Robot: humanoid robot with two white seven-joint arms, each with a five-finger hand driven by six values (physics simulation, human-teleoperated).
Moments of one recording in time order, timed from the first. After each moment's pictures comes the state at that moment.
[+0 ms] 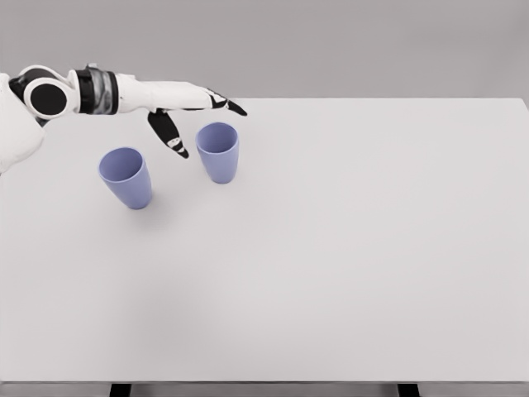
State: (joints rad) left arm -1.17 0.51 -1.14 -0.90 0.04 -0.61 -0.61; right arm -0.03 0.00 -0.08 0.17 0.07 -0.20 0.25
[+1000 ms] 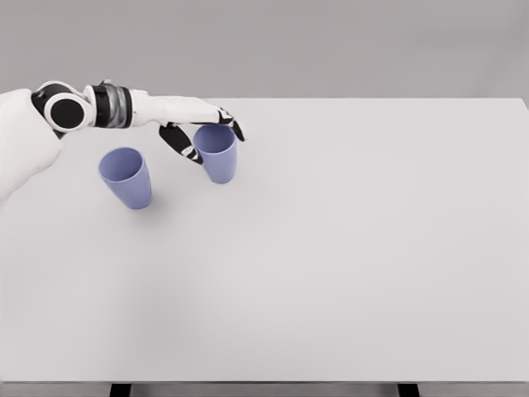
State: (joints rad) left arm -1.13 0.46 -1.11 -0.85 -0.02 -0.61 -0.61; right arm -0.03 0.00 -0.08 0.17 0.07 -0.20 0.25
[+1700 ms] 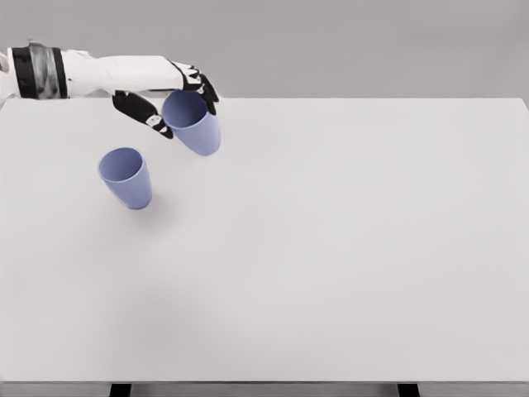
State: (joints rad) left arm -1.20 0.75 -1.09 -1.21 0.14 -0.61 -0.61; right arm -0.03 0.00 -0.08 0.17 0.07 -0.20 0.25
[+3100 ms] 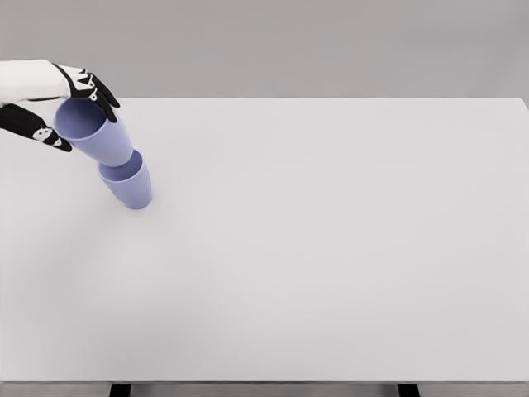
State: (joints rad) left arm -1.17 1.14 -1.11 -1.44 0.26 -0.61 -0.61; right arm -0.03 0.00 -0.08 0.17 0.07 -0.20 0.25
